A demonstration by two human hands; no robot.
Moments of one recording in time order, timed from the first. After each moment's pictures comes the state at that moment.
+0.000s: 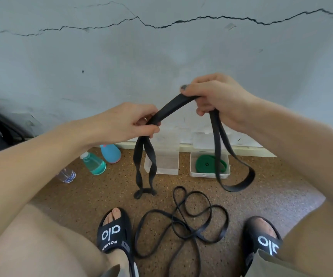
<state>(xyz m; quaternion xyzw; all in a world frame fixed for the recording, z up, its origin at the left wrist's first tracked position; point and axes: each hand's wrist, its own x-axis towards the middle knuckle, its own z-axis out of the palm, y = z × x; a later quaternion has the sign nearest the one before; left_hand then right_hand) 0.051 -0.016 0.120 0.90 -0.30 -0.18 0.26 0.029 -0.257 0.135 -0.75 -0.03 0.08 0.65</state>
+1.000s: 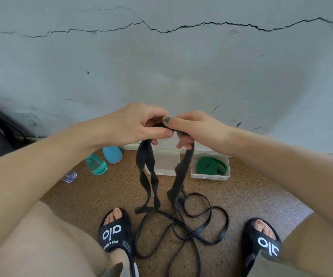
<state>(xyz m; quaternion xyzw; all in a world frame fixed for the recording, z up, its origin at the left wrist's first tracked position) 0.035 -0.025 0.133 0.88 -0.32 -0.18 0.29 0.002 -0.225 0.109 -0.82 -0.11 0.19 0.53</state>
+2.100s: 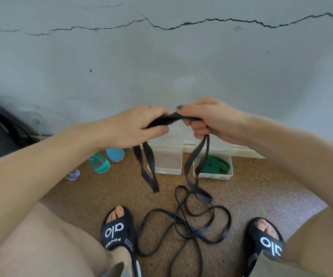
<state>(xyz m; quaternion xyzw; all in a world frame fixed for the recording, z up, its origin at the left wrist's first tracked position) 0.040 -0.018 0.121 0.91 -0.35 -0.13 0.17 0.017 -0.243 0.114 -0.79 -0.09 0.21 0.57</state>
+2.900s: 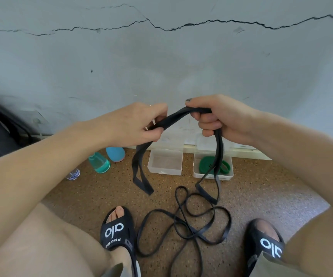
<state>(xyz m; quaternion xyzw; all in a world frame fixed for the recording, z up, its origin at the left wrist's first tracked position) 0.037 -0.018 0.128 0.91 -0.37 -0.08 0.15 0.017 -0.251 0.124 -0.74 -0.02 0.22 0.64</state>
